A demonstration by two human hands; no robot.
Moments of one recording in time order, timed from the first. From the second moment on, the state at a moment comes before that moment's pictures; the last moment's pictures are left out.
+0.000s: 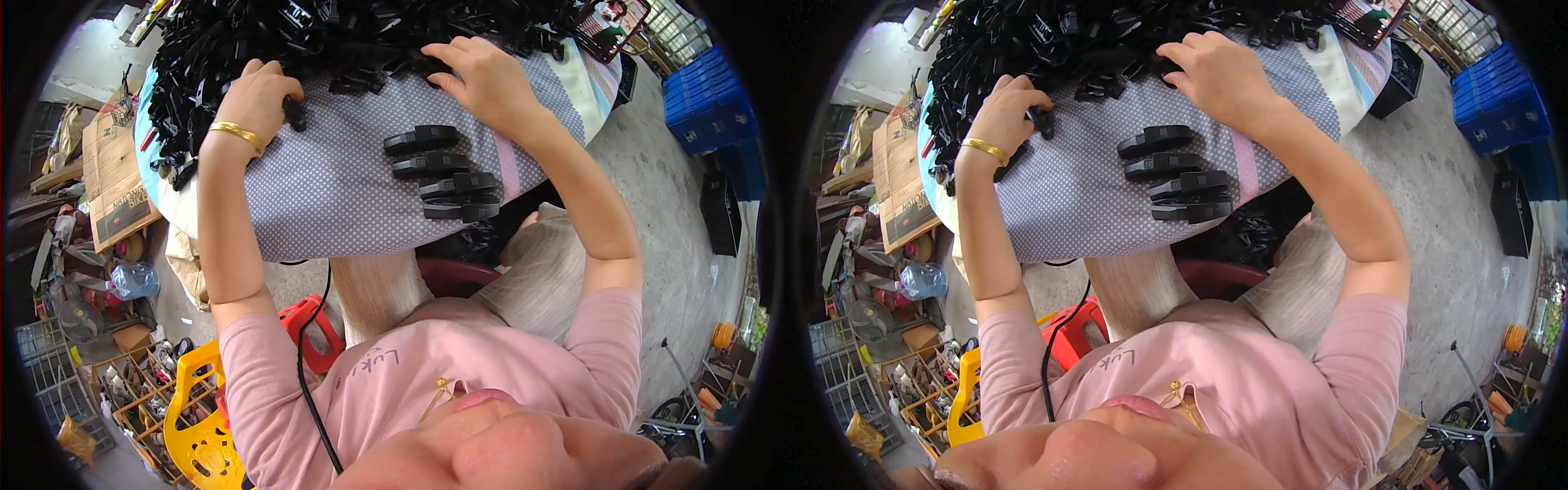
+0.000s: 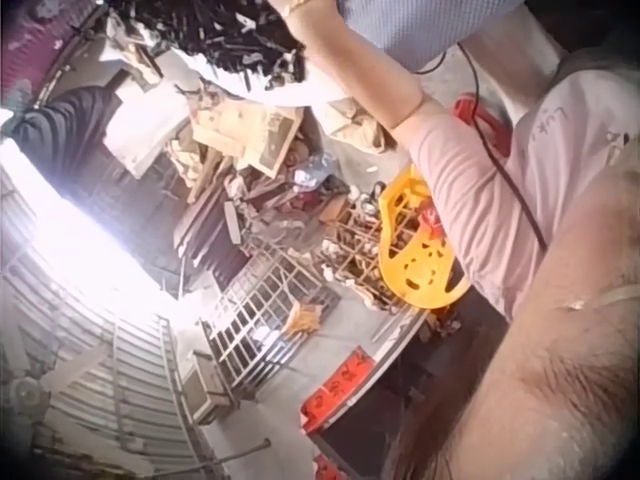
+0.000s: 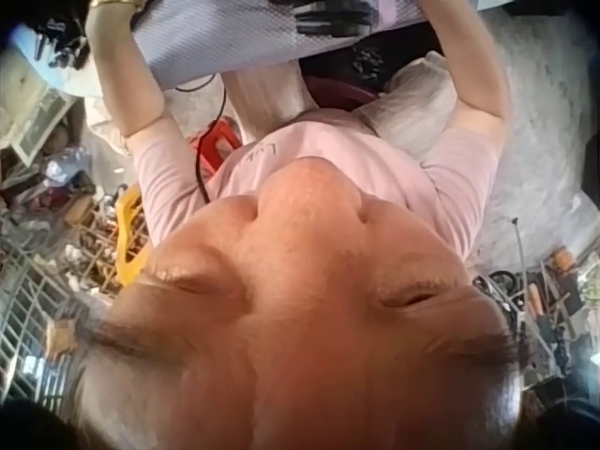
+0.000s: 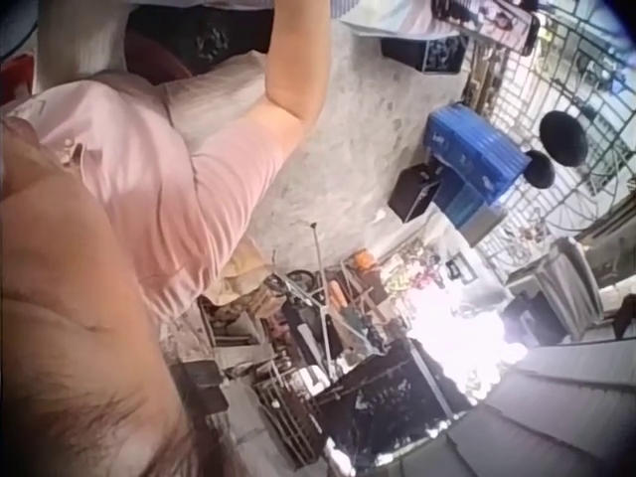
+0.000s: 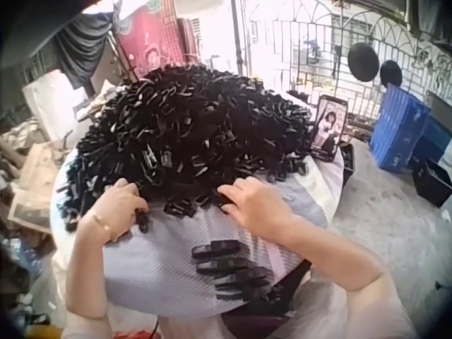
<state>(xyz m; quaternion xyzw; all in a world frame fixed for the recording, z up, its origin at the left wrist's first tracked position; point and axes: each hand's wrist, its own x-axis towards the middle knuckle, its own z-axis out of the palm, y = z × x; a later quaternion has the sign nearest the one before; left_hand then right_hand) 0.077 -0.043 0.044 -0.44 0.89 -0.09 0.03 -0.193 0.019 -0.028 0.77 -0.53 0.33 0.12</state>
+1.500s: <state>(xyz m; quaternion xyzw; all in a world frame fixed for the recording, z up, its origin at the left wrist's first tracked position) 0.108 -0.006 0.041 -0.43 0.90 -0.01 -0.10 -0.200 0.050 0.001 0.84 -0.44 0.28 -0.14</state>
